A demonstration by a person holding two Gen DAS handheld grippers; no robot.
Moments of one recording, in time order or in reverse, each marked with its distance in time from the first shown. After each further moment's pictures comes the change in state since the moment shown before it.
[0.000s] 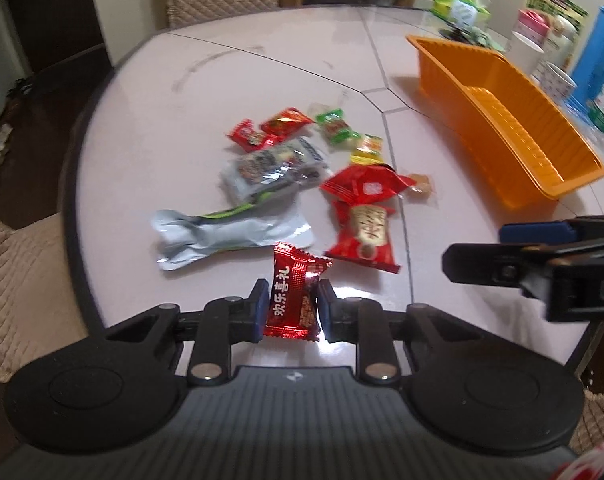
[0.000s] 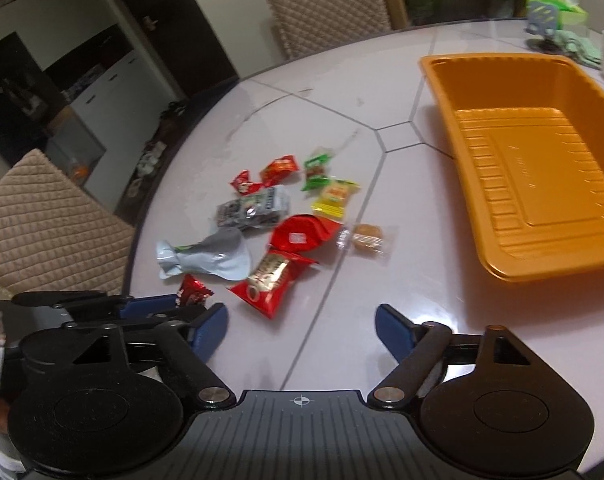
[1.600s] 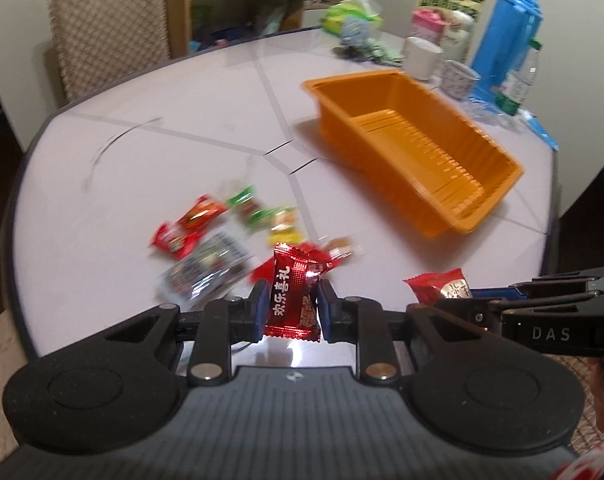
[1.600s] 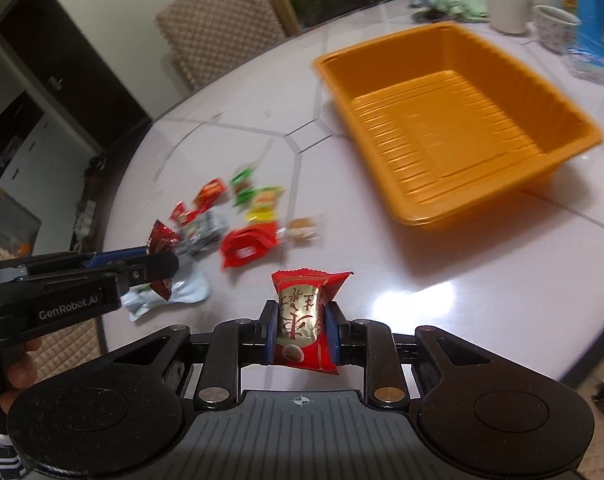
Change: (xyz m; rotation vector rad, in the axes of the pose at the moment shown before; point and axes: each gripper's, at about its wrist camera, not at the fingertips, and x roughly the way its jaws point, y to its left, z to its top) left arm -0.007 -0.017 0.064 0.259 -0.048 -0.280; right arm -0.041 -0.003 -0.017 0.301 -0.057 -0.210
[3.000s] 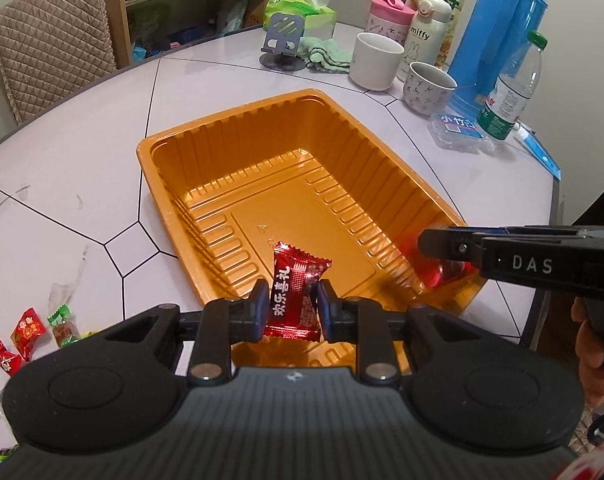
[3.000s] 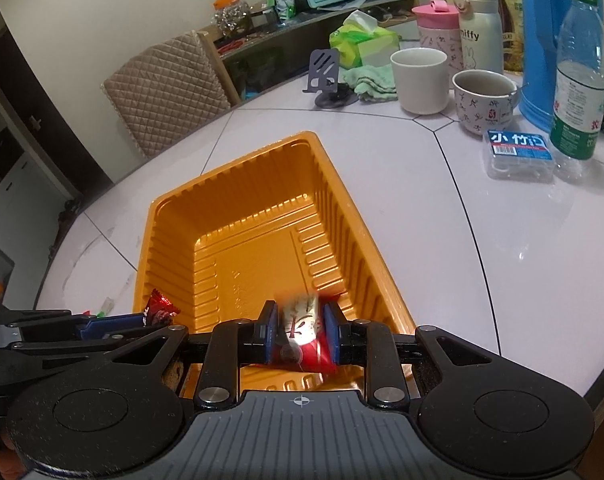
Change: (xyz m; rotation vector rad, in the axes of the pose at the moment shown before) left arm 0.120 -0.143 0.114 -0.007 0.039 0.007; right arm -0.005 -0.168 0.131 -0.026 -0.134 -0.035
